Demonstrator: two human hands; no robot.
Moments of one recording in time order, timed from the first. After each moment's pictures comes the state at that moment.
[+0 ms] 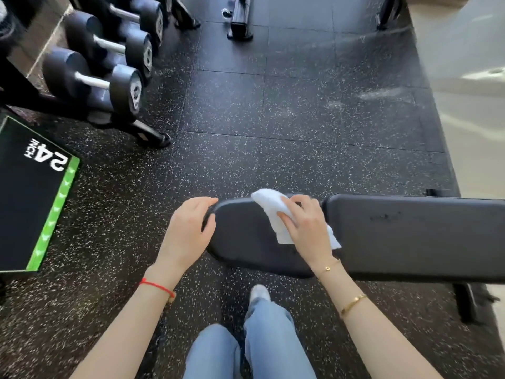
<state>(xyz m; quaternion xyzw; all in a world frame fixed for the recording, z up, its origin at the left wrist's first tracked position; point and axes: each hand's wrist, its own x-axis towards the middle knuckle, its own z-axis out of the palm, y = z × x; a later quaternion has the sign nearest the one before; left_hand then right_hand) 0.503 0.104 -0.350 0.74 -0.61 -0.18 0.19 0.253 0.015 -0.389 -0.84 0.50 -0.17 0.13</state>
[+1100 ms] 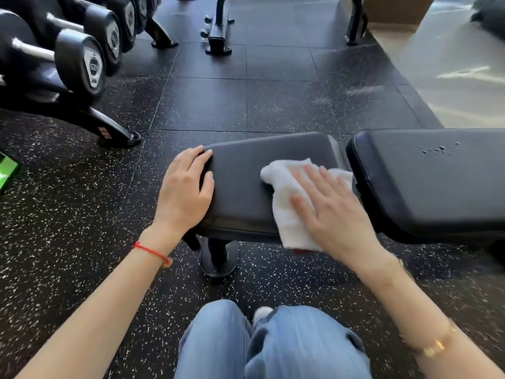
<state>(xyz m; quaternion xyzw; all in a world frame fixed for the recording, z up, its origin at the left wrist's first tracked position) 0.496 0.097 -0.591 0.71 -0.64 -0.05 0.29 0.224 0.085 -0.565 -0.84 0.54 -0.05 0.06</state>
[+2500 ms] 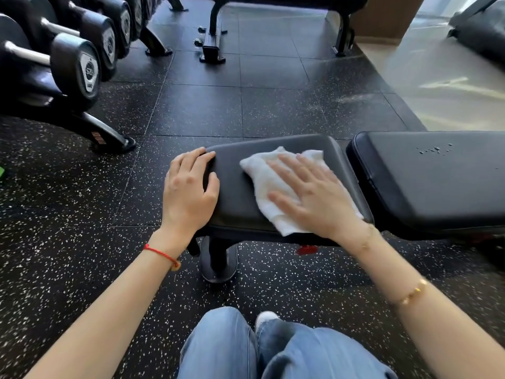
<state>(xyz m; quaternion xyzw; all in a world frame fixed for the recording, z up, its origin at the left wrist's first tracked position) 0.499 0.097 -0.601 0.72 -0.61 -0.02 0.33 0.259 0.062 -0.568 -0.87 0.48 -0.05 0.03</state>
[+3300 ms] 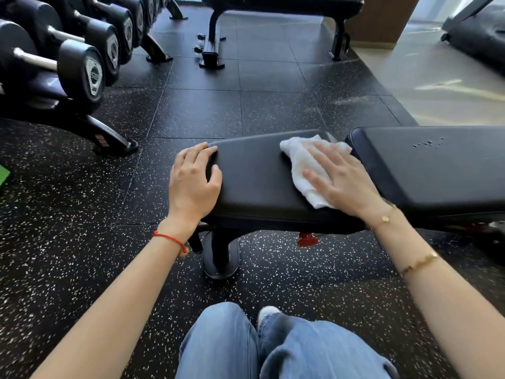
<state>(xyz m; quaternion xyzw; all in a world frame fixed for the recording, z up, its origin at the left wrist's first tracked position) 0.499 0.098 -0.600 0.72 -0.60 -0.04 0.35 0.208 0.038 -0.571 -0.85 0.52 -0.10 0.02</state>
